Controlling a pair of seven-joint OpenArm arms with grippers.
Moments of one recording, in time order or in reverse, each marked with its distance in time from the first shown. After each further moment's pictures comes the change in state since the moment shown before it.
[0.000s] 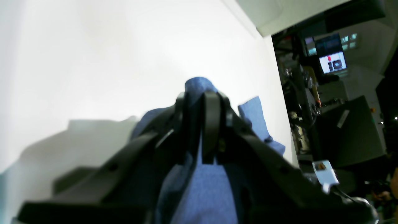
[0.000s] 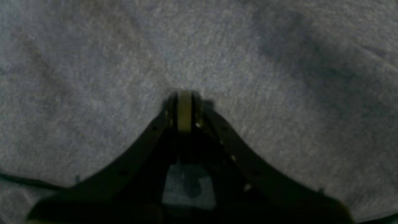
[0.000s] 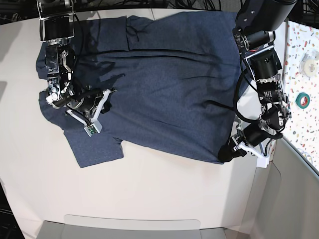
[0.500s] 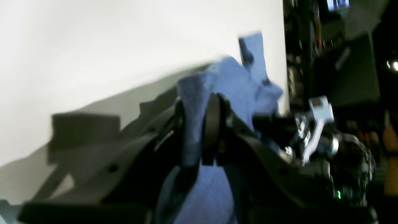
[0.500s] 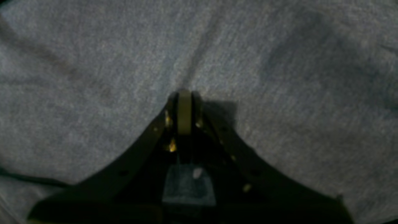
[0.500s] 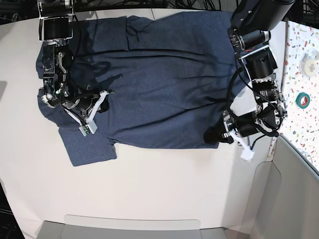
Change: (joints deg) left arm 0.0 1.5 -4.6 0.0 -0.4 -0.5 19.9; right arm 0.2 -0.3 3.5 -0.5 3.1 0.0 -1.7
